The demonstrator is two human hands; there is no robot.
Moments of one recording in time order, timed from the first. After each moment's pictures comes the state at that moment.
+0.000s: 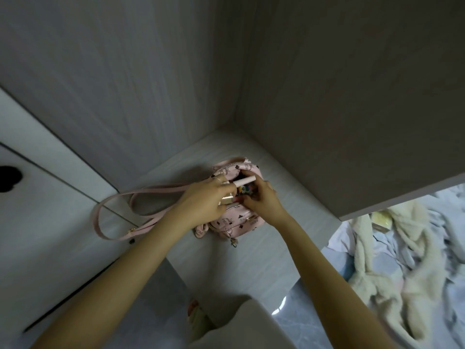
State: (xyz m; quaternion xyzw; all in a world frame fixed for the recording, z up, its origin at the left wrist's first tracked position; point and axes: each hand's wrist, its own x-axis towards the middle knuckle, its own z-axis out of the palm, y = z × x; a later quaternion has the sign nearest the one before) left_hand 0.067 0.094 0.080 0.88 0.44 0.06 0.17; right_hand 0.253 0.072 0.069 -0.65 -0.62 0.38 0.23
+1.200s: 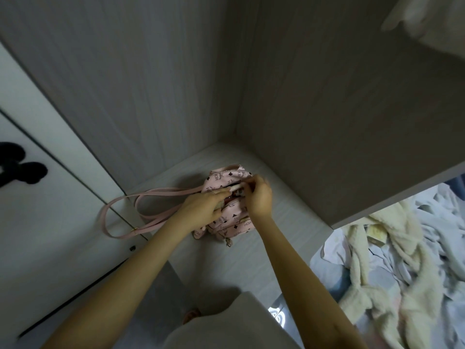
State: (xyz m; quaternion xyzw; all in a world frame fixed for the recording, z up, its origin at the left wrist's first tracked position) left_hand 0.071 0.073 0.075 0.84 0.49 0.01 0.22; right_hand 0.237 0.073 0.065 -0.74 -0.52 0.24 0.35
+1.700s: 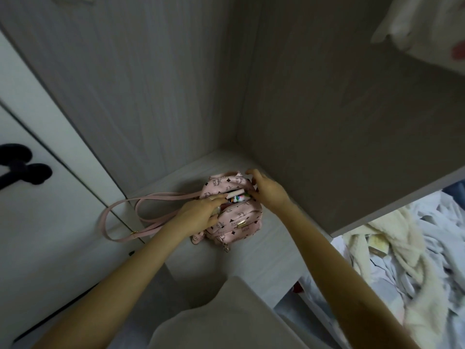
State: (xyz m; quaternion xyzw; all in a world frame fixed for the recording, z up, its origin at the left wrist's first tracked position) left_hand 0.068 0.066 0.072 0.84 0.49 0.03 0.25; right_hand 0.292 0.107 0.082 -0.63 -0.75 0.20 0.08
